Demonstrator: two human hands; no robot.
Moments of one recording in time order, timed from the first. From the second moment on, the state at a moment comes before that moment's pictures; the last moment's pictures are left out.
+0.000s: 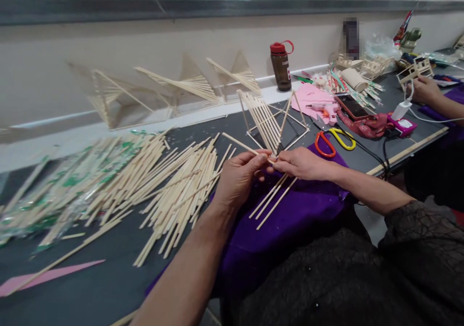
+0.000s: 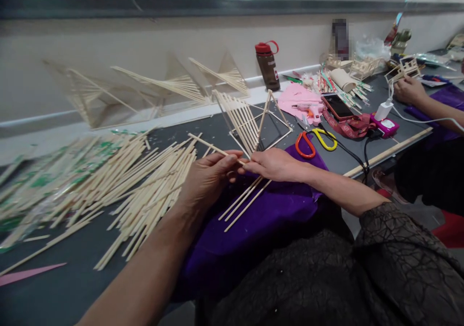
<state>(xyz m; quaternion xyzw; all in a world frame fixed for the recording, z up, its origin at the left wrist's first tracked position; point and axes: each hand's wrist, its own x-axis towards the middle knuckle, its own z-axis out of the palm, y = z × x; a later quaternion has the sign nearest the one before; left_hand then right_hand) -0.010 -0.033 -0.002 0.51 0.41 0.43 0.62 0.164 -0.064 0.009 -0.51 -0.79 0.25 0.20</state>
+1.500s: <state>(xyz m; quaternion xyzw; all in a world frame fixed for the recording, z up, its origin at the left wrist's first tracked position) 0.012 0.071 0.014 0.42 0.45 0.39 0.69 0.190 0.091 0.131 -0.52 -0.66 0.46 0.30</state>
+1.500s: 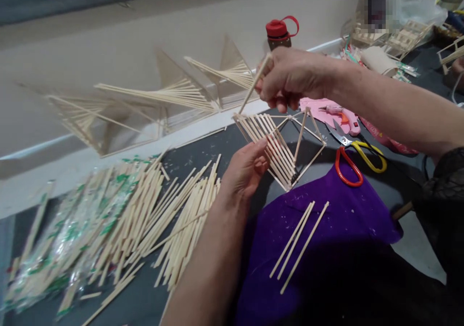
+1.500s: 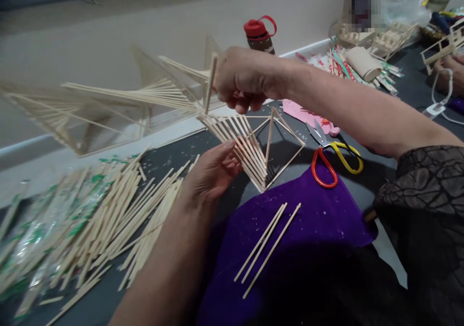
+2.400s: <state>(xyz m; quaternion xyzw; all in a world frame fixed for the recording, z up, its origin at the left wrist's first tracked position) 0.013 0.070 0.003 0.42 0.38 0.40 0.72 0.229 0.161 0.060 -0.64 -0.67 0.30 0.20</state>
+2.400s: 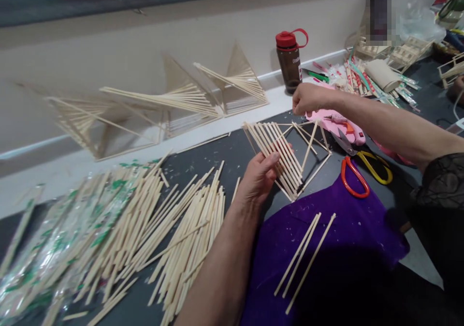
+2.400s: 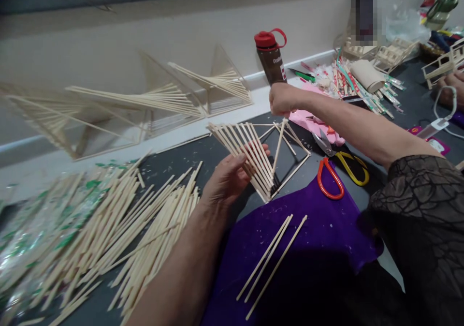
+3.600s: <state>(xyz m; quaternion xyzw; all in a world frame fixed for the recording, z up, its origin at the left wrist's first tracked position) 0.019 0.064 0.004 0.35 0.40 0.35 0.77 0.220 0.176 0.100 -0.52 -0.55 0.52 0.38</state>
